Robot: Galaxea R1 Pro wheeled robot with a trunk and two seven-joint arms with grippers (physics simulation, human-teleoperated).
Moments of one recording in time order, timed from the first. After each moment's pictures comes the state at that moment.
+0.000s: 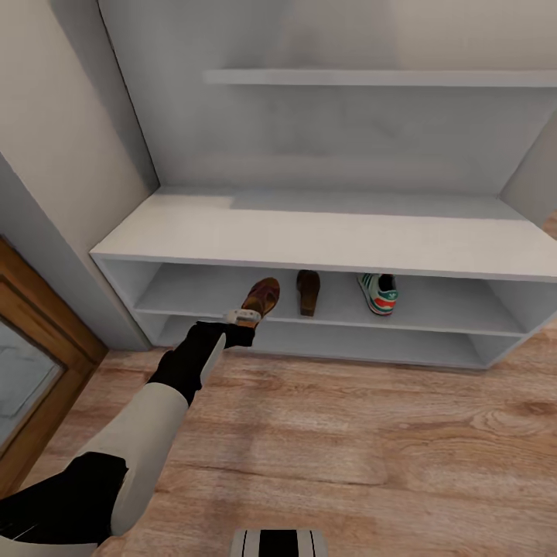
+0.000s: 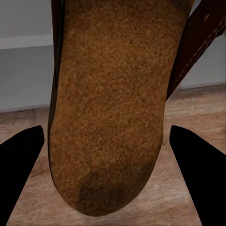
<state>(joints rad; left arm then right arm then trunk) -1.01 -0.15 -0.10 -0.68 -0.05 0.62 -0.11 -0.47 -0.32 -1.02 -1.43 -0.02 0.46 -0.03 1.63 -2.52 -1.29</state>
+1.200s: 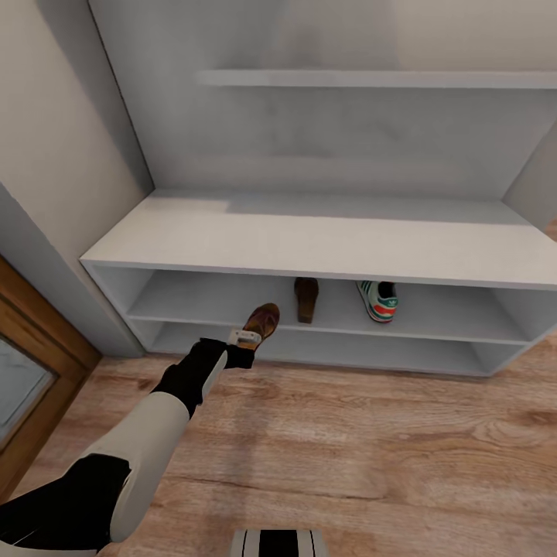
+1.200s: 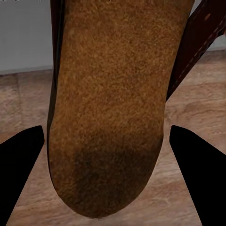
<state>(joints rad) -0.99 -0.15 -0.10 -0.55 -0.05 0.62 -0.11 -0.47 -0.32 -1.02 -1.43 -0.02 0.46 -0.03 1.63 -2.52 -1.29</state>
